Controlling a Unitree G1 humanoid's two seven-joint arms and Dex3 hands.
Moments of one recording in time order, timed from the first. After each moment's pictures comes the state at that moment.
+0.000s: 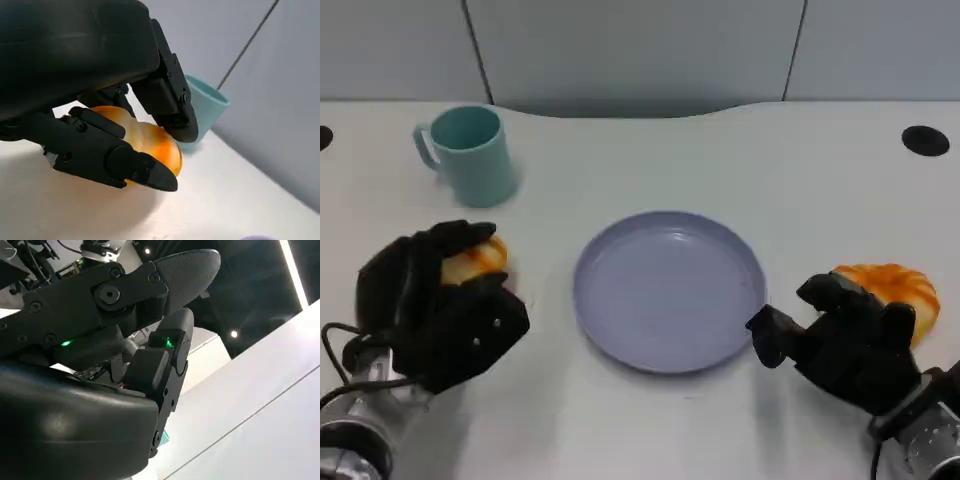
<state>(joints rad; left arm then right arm) -0.67 0.23 -0.20 1.35 0.47 -0.59 0.62 -0.55 0.02 -0.44 1.19 0.46 -0.09 1.38</state>
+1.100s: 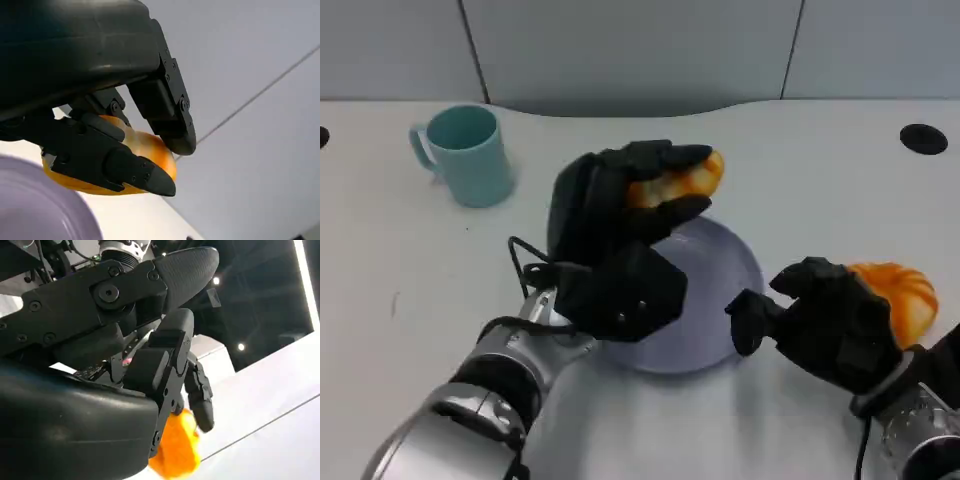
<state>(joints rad) -0.85 -0.07 -0.29 1.31 0.52 -0.83 0.65 -0.61 0.06 -0.42 1.22 0.45 -0.21 1.39</state>
